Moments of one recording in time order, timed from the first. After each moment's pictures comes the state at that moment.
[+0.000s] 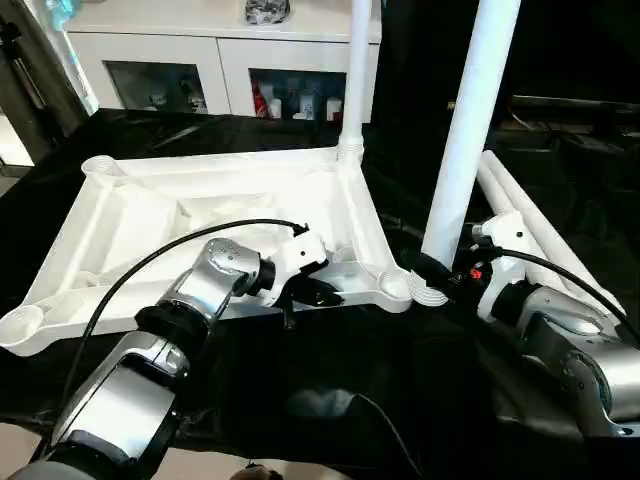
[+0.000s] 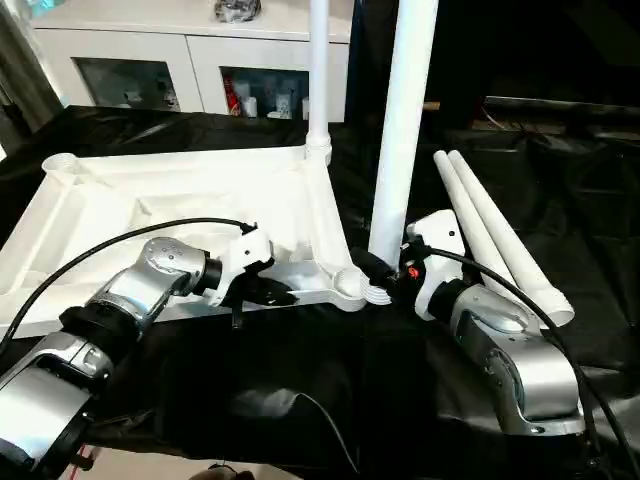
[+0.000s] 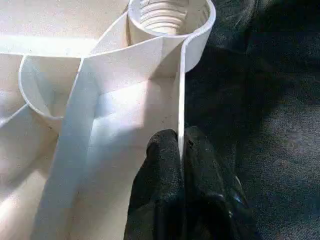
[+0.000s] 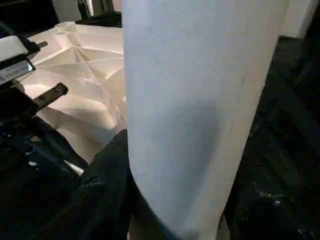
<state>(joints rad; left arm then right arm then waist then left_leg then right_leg) -0.78 0.29 -0.39 0.86 -0.02 0.06 -1.16 -0.23 -0.38 -0.02 -0.13 0.36 0.59 0.56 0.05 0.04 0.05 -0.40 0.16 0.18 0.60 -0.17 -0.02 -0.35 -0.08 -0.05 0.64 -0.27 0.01</state>
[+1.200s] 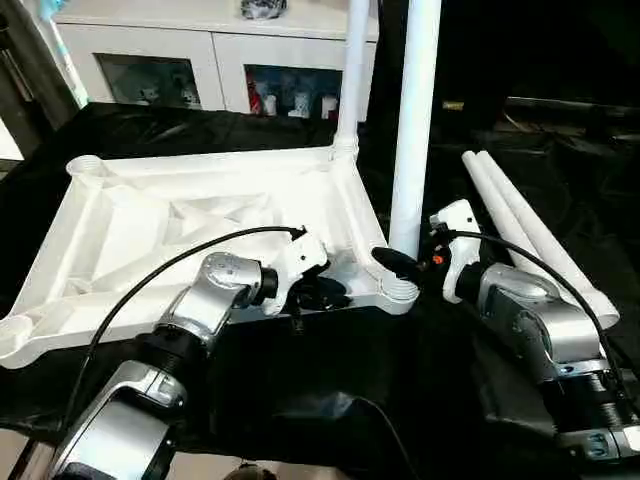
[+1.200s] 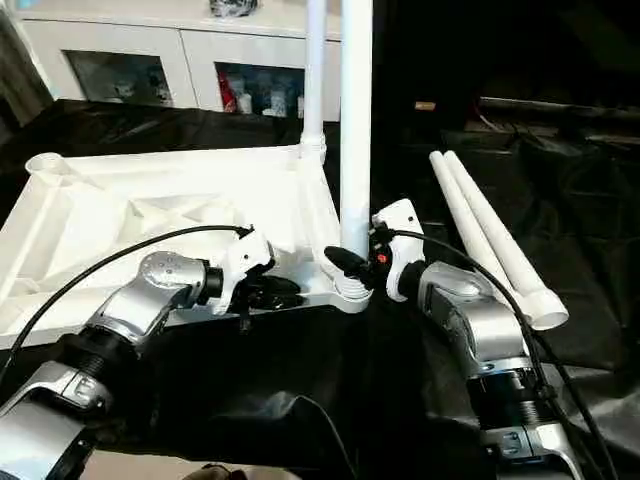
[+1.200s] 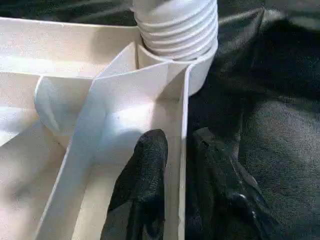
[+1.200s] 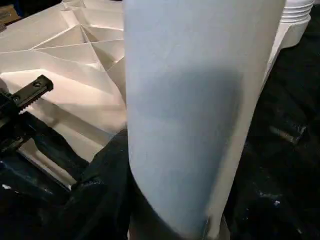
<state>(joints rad) -0.66 0.27 -0.33 0.65 -0.01 0.12 -1.08 -0.42 -0.34 0.07 0.20 0.31 0.50 0.66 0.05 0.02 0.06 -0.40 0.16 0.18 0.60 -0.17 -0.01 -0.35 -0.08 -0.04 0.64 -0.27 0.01</state>
